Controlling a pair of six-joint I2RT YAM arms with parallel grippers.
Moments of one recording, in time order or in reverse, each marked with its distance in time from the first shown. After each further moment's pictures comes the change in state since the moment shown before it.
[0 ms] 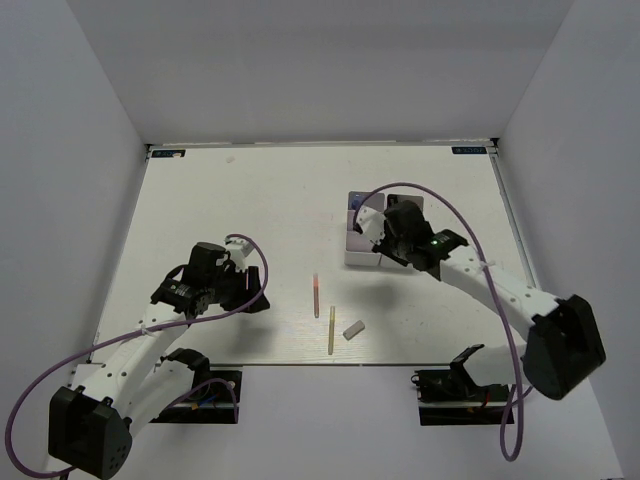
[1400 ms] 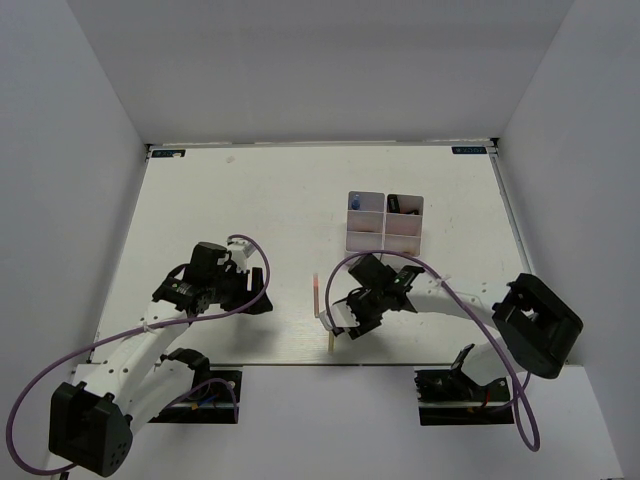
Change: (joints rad) left arm 0.000 0.019 0.000 -0.005 0.014 0.020; right arm 0.282 0.098 -0.217 0.032 -0.715 -0.605
